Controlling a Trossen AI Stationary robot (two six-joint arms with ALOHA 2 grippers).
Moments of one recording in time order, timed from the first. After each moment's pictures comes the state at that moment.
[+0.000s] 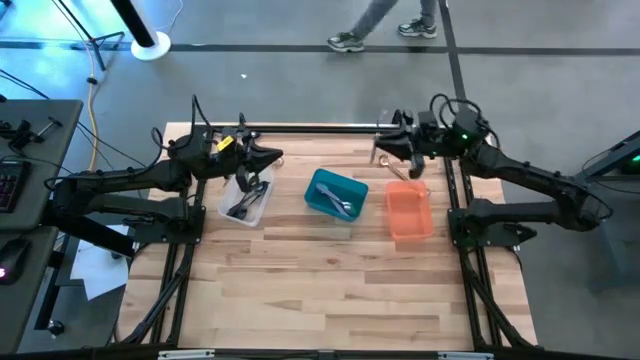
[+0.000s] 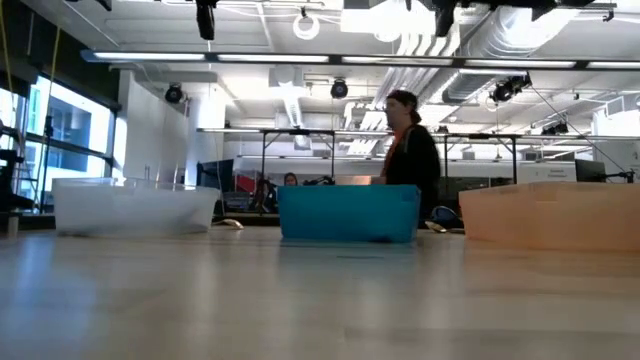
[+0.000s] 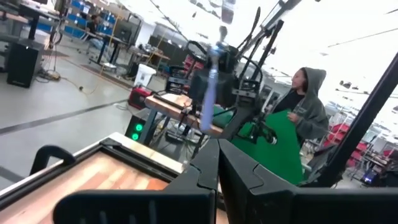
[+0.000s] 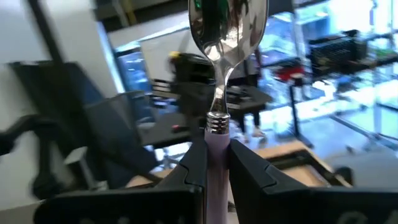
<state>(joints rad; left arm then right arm) 0.23 0.88 0.69 0.35 0.06 -0.43 -0.50 0.95 0.82 0.27 -0.51 0.29</state>
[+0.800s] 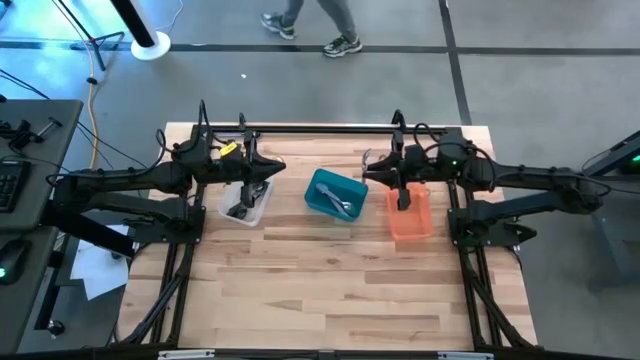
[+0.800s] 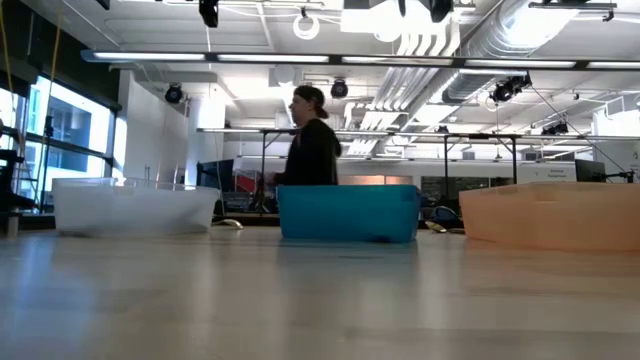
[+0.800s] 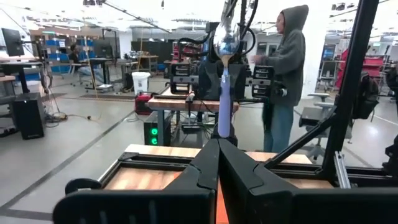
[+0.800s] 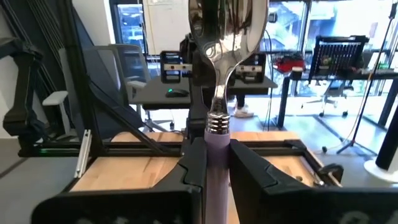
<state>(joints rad) 0.18 0.89 0.69 0.30 0.10 -0.03 -0.17 0.98 0.82 0.16 -0.21 0.00</state>
